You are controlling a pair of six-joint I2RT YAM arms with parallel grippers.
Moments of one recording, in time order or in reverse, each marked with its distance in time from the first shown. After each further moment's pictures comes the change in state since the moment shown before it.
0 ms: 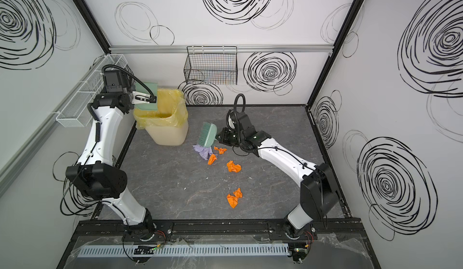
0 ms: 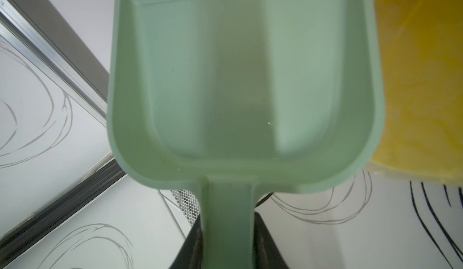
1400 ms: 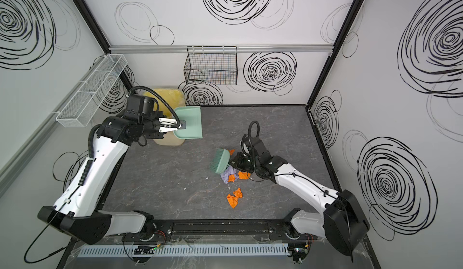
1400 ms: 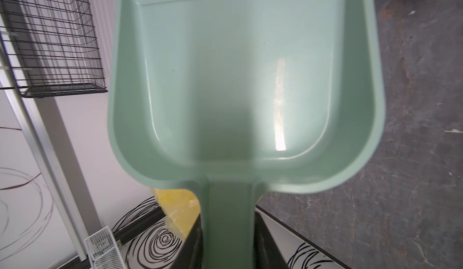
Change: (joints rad) left arm -0.397 -0.408 -0.370 -0.289 0.254 -0.504; right arm 0.002 -0.395 -0.454 -0.039 -0.057 0.063
